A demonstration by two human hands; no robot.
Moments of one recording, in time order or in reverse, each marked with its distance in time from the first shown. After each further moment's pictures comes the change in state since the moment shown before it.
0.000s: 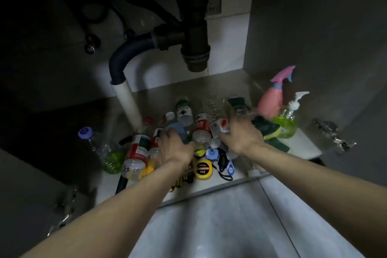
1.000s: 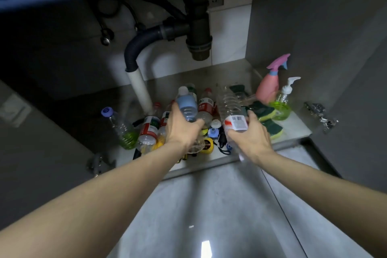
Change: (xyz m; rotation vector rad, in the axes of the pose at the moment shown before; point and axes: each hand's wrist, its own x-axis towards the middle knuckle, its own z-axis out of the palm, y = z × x) left_hand -0.073 0.018 -0.046 -0.452 0.092 0.078; right_hand -0.091 0.018 0.002 0.534 0.218 0.170
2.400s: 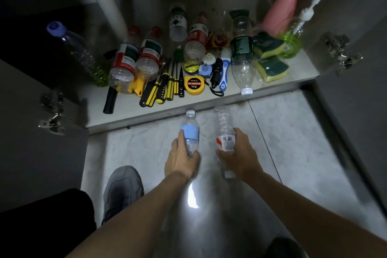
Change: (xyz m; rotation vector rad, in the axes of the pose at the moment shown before) left_hand -0.135 -0.212 0.112 0.324 -0.370 -0.223; right_hand -0.116 0.161 0.076 -0.101 -0.366 0.170
